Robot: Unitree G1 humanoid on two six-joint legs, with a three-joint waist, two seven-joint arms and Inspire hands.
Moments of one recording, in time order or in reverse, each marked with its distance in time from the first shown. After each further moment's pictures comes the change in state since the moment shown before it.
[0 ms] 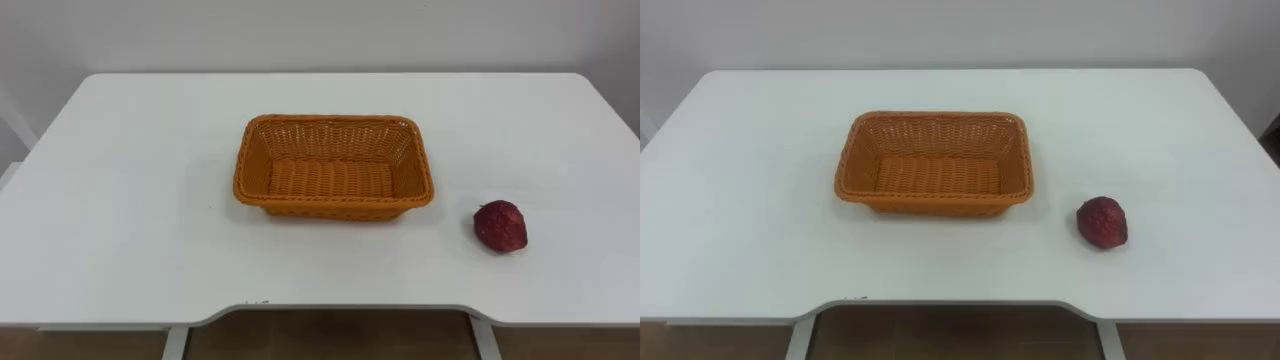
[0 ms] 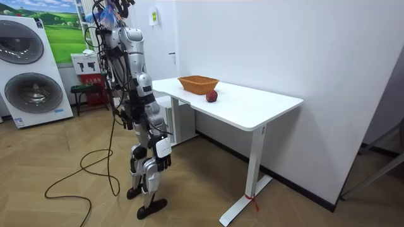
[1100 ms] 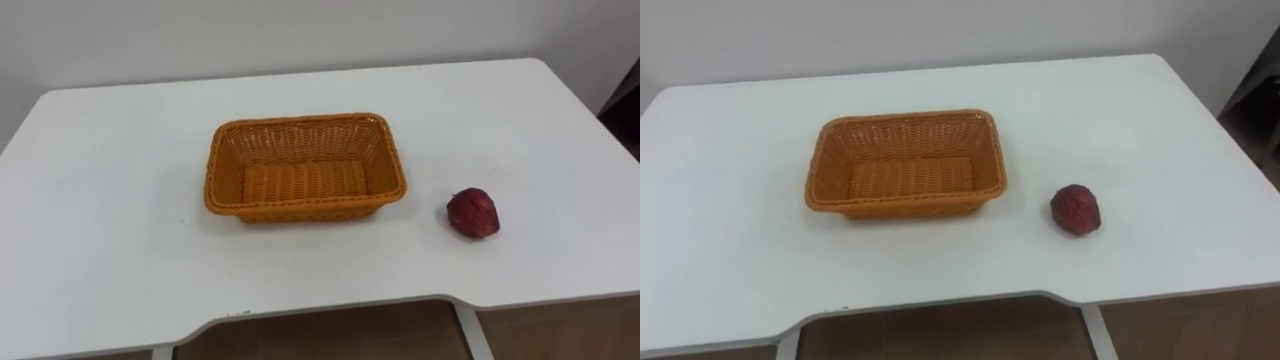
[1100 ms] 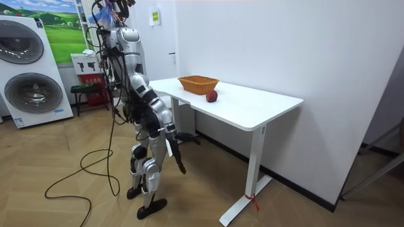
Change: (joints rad) left arm 0.073 0.010 0.209 -0.058 -0.021 -0.102 0.084; right arm -0.034 -0.007 -0.756 -0.451 1.417 -0.257 -0.526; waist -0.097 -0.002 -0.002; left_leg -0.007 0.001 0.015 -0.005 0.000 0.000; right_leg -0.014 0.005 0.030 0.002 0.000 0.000
